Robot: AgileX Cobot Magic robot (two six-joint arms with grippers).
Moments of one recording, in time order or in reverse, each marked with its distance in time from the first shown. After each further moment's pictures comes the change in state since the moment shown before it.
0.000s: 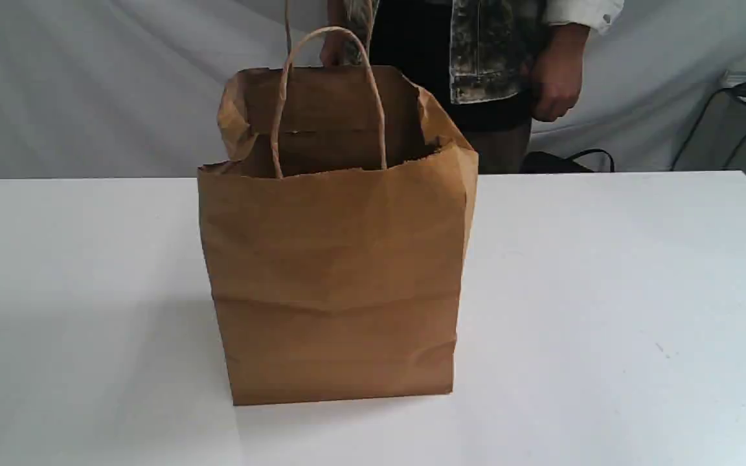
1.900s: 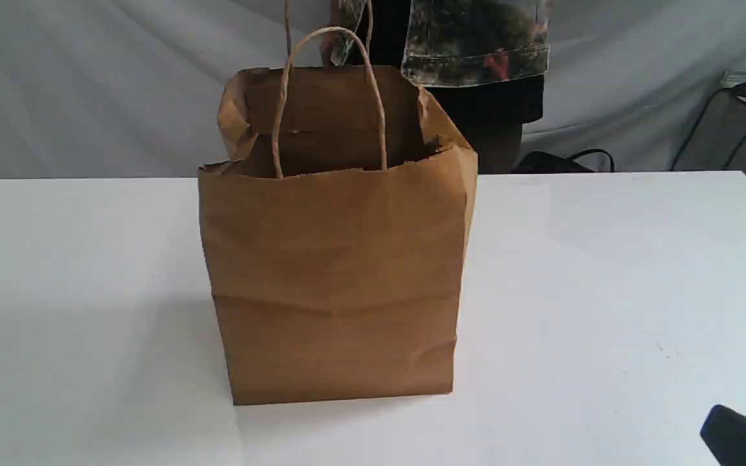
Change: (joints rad) left arm 0.676 0.000 0.000 -0.003 0.232 -0.010; right arm 0.000 0.000 0.000 0.164 0.282 0.000
